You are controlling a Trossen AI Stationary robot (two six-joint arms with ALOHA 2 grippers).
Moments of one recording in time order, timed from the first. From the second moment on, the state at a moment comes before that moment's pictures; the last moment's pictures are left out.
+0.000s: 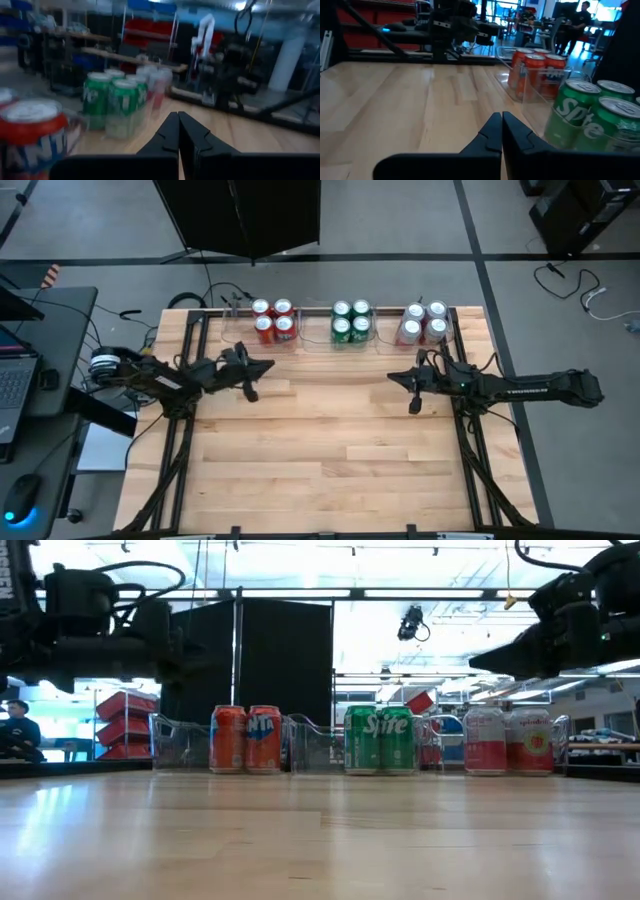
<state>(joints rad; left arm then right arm) 0.28 1.36 0.01 1.50 -0.05 -0.18 -0.14 0.48 0.01 0.38 0.09 -0.08</state>
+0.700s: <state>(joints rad) 0.28 0.82 0.01 0.80 -0.14 -0.07 -0.14 0.18 0.01 0.05 0.12 -0.06</state>
